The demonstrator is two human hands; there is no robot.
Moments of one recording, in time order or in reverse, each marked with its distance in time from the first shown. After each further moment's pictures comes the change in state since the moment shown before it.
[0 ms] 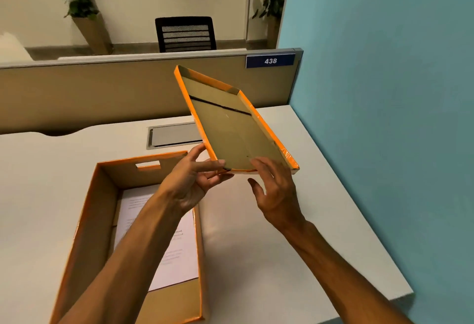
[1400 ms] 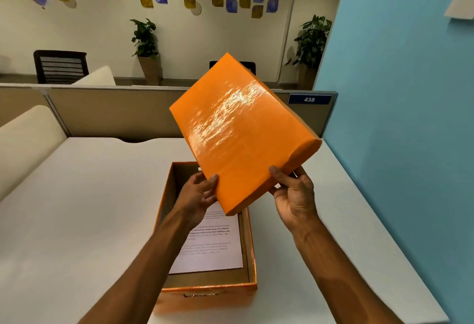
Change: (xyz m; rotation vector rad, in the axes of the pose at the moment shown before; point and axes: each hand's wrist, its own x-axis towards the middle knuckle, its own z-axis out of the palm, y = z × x) left_hand -0.098 0.010 -0.085 0.033 0.329 0.138; right_hand 0.030 -0.136 -0.045 1.589 0.054 0.897
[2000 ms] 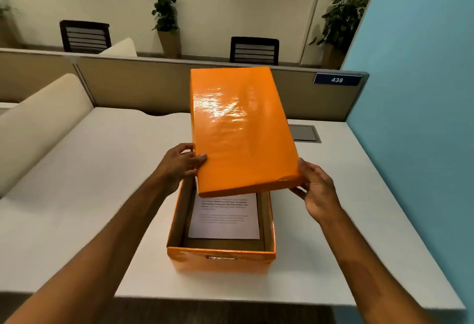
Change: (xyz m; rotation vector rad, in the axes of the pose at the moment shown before) left_hand -0.023 0.049 -0.073 0.486 0.123 0.095; right_hand 0.001 0.032 -0.045 -0.418 0.115 0.161
